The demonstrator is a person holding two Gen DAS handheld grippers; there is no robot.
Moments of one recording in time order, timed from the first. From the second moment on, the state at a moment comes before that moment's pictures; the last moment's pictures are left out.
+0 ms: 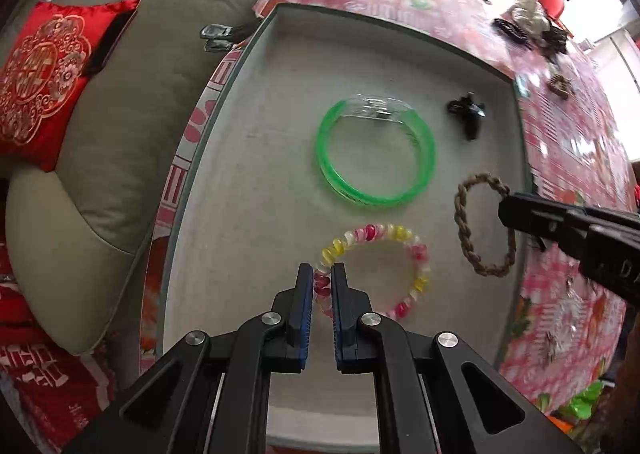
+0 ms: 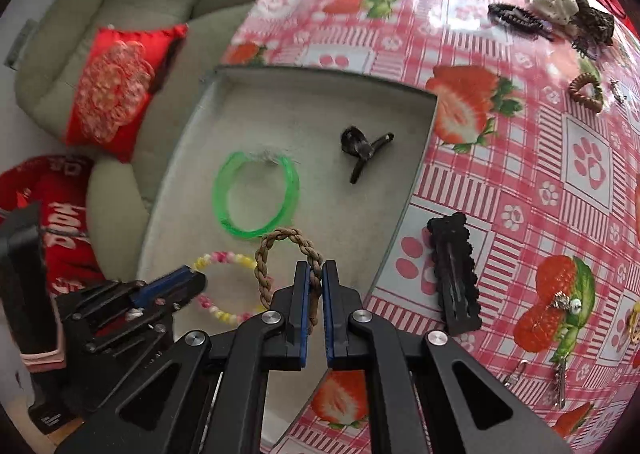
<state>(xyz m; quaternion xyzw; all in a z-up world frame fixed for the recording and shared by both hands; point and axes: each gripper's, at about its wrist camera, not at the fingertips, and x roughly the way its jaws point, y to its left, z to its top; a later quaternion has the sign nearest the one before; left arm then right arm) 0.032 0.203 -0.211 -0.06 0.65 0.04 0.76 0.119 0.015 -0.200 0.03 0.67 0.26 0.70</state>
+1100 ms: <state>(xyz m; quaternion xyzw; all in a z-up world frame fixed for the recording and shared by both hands) 0.069 0.188 -0.197 0.00 0.62 0.06 0.78 0.159 0.002 -0.199 0.07 0.65 0.24 0.72</state>
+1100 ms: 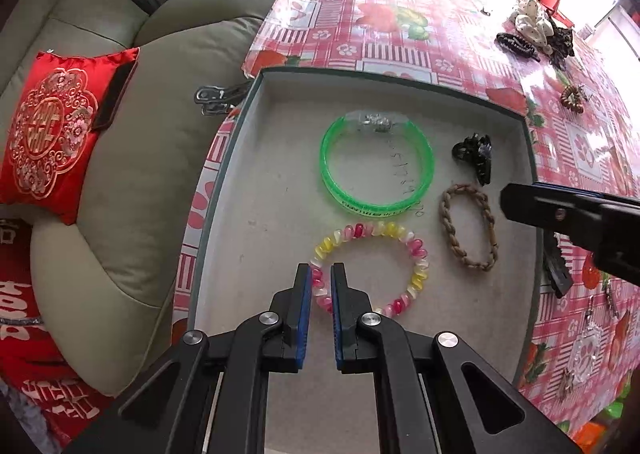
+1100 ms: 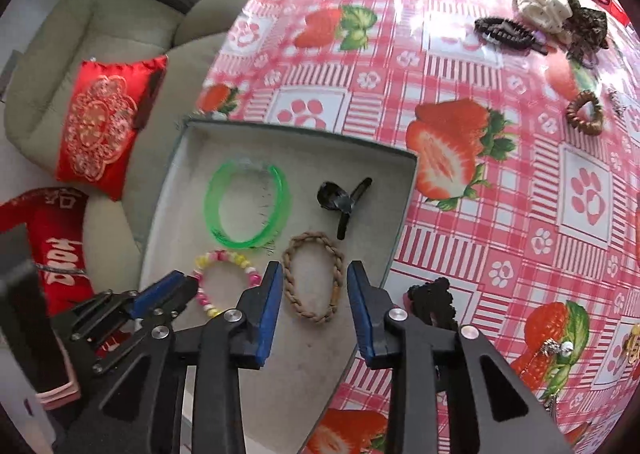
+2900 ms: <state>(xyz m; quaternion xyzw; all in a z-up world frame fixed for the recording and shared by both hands) 0.102 -0.075 -0.219 0.19 0.61 -0.16 0.75 0.095 -0.343 -0.231 0.21 0.66 -0.06 0.72</state>
